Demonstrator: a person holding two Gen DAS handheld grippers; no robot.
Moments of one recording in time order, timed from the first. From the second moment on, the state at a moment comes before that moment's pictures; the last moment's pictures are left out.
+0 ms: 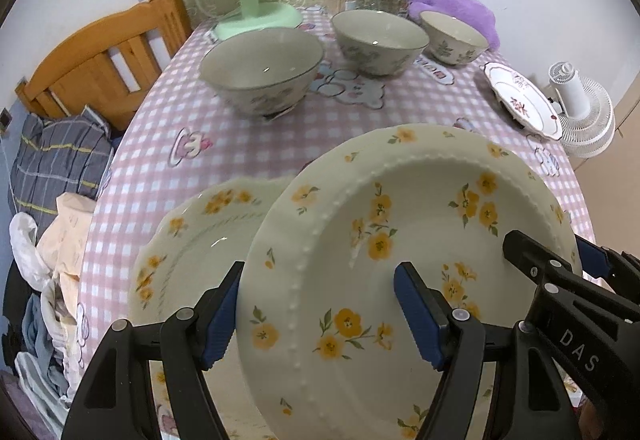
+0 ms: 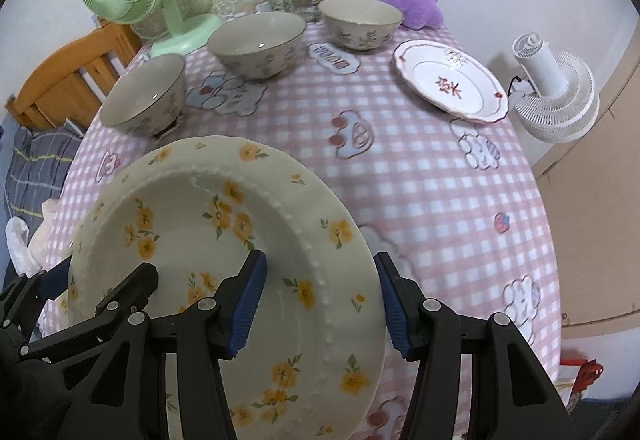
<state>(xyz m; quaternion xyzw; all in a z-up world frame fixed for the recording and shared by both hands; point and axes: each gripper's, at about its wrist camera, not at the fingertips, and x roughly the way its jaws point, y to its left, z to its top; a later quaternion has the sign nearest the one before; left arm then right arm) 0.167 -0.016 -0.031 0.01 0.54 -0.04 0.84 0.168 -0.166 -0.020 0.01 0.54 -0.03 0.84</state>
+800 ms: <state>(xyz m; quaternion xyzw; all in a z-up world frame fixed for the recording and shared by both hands) 0.143 0.058 -0.072 -0.03 0.57 -0.02 0.82 0.158 -0.085 -0.052 -0.03 0.56 -0.01 0.83</state>
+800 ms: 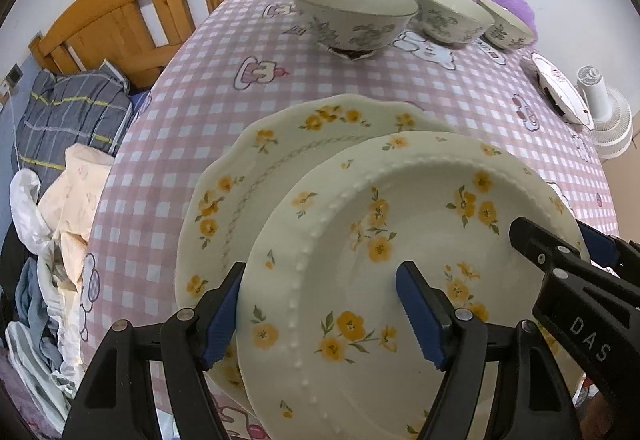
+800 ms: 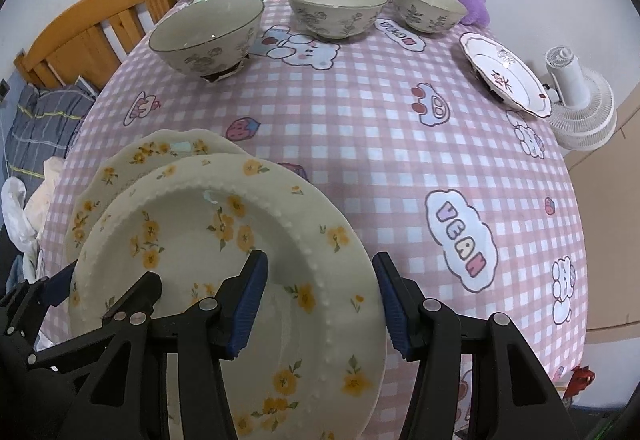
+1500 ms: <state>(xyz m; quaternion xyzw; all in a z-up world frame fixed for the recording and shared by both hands) 0.146 0.056 -0.079 0.01 0.56 0.00 0.83 0.138 -0.091 -0.041 -0.03 0.57 0.01 0.82</state>
